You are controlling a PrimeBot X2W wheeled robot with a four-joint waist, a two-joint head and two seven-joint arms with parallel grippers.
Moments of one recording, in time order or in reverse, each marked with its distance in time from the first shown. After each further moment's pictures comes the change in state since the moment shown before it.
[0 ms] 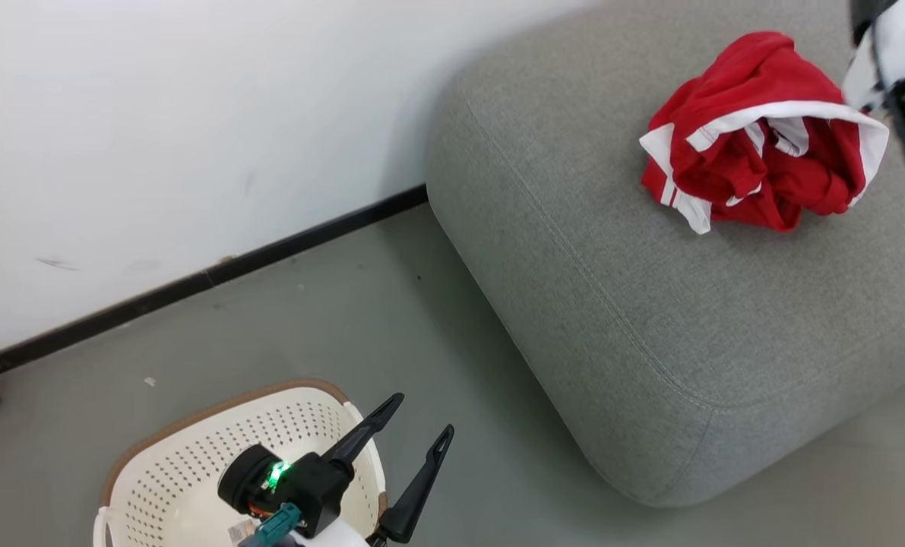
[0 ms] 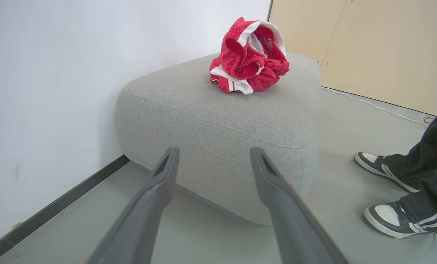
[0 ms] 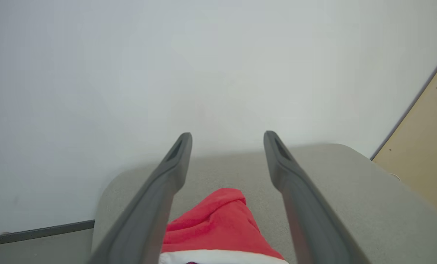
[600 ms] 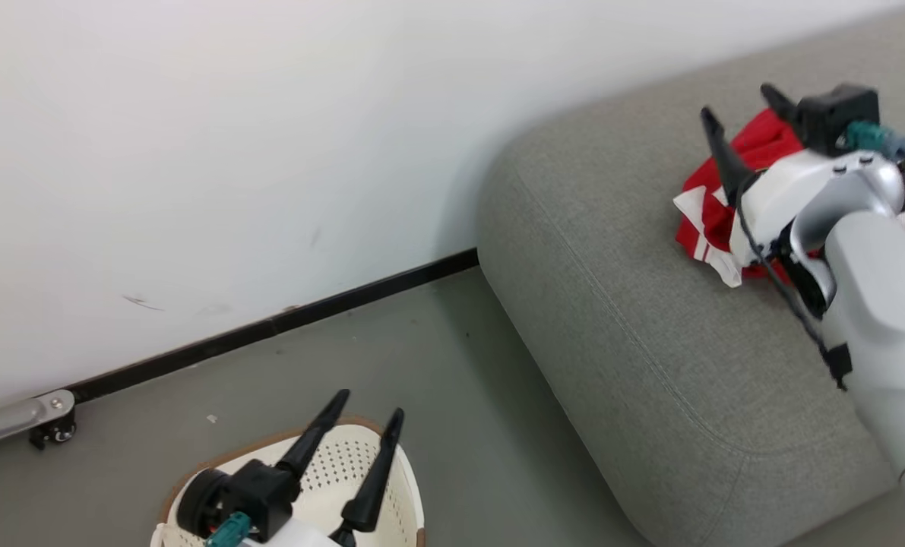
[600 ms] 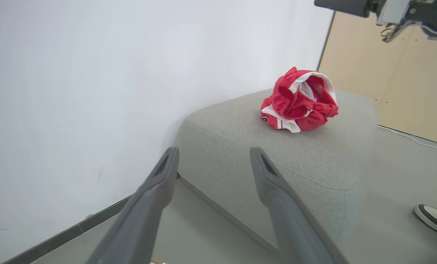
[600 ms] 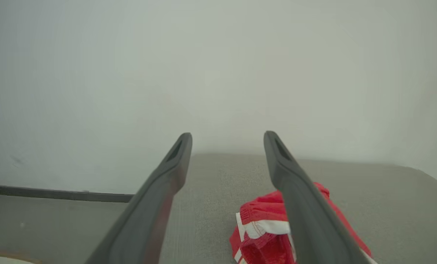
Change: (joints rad) left arm 0.096 -0.046 0.162 -0.044 -0.018 0.042 0.000; right arm 0.312 0.041 0.253 -0.175 0.160 0.000 -0.078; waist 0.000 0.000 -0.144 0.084
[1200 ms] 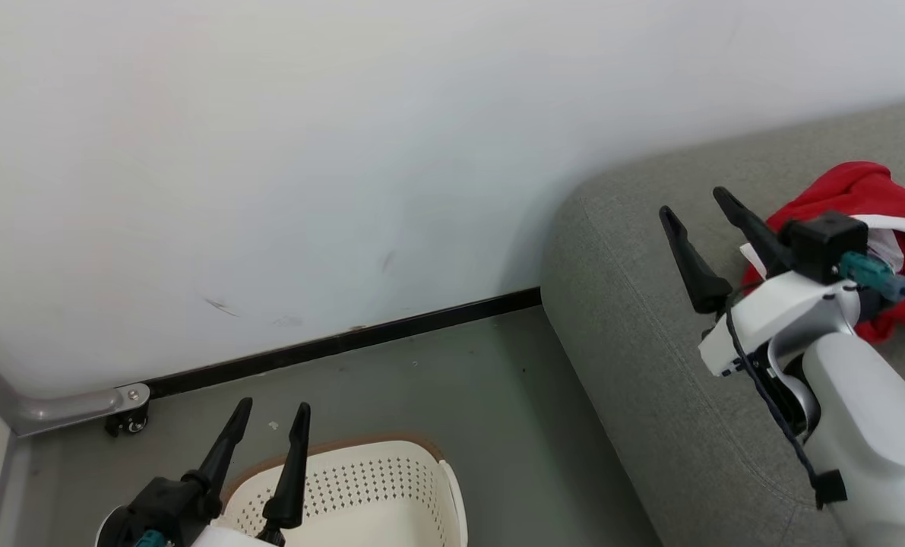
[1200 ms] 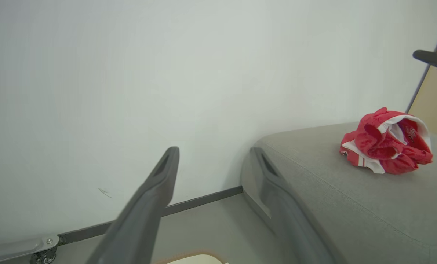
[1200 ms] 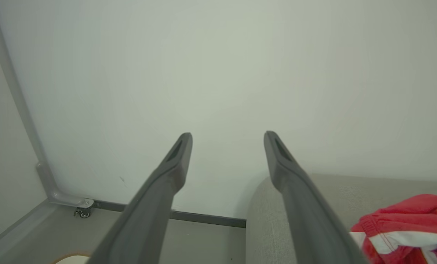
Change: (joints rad) left arm 0.080 -0.010 0.191 -0.034 -0.025 0.035 0.000; right arm 0.343 -0.037 0.014 -0.403 0.196 0.000 -0.001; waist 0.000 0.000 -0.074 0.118
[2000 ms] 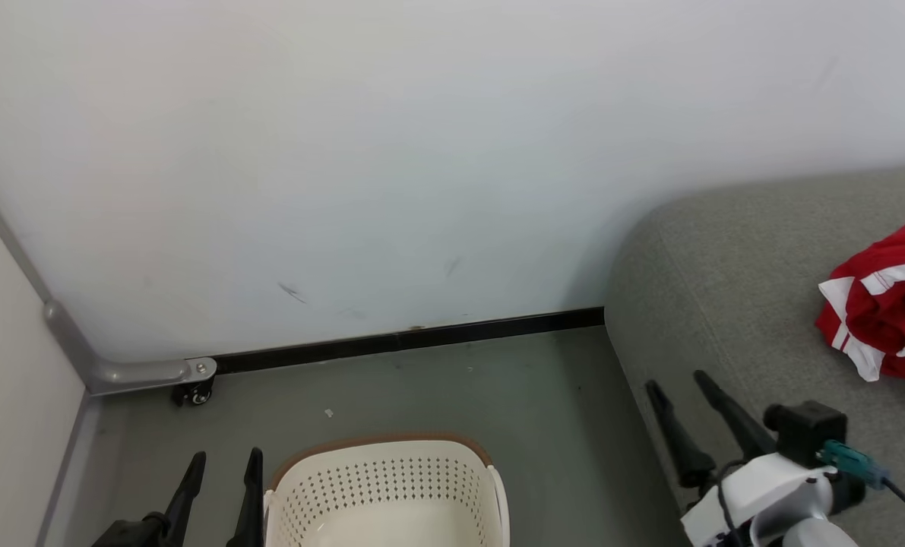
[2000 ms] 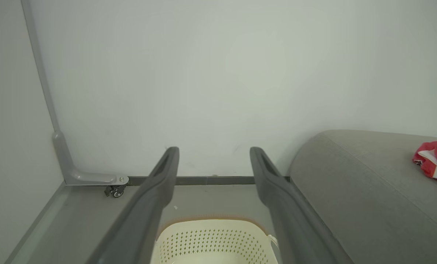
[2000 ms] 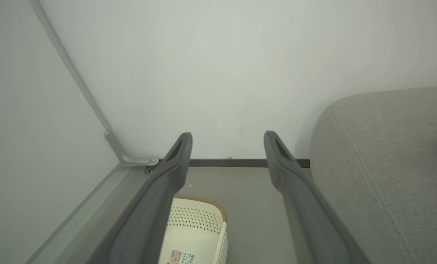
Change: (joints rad) left arm 0.071 -0.016 0.104 0.080 -0.035 0.021 0.000; right arm 0.457 0.094 -0.108 -0.202 0.012 0.000 0.000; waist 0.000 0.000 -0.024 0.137
